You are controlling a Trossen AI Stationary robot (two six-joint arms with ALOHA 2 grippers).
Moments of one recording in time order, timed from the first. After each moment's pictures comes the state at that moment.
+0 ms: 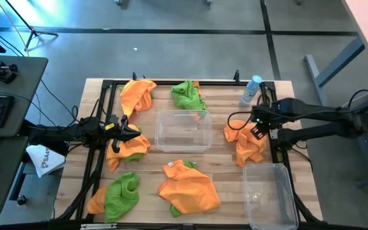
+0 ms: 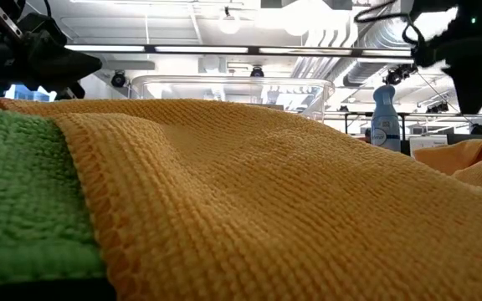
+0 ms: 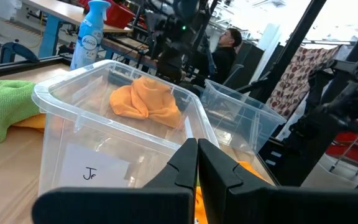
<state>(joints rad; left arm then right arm) 0.00 0.01 0.01 0.01 0.01 -0.39 -0.17 0.95 0.89 -1.46 0.18 0.72</state>
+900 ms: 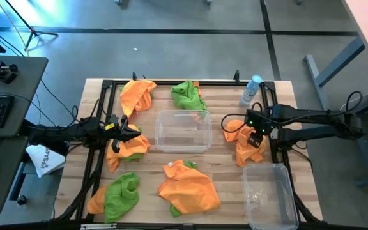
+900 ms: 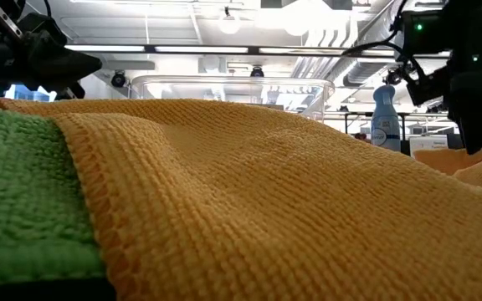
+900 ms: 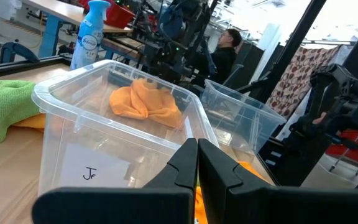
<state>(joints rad) 0.00 0.01 0.01 0.01 0.01 -0.39 -0.23 0.96 0.65 -1.17 0.00 0.40</state>
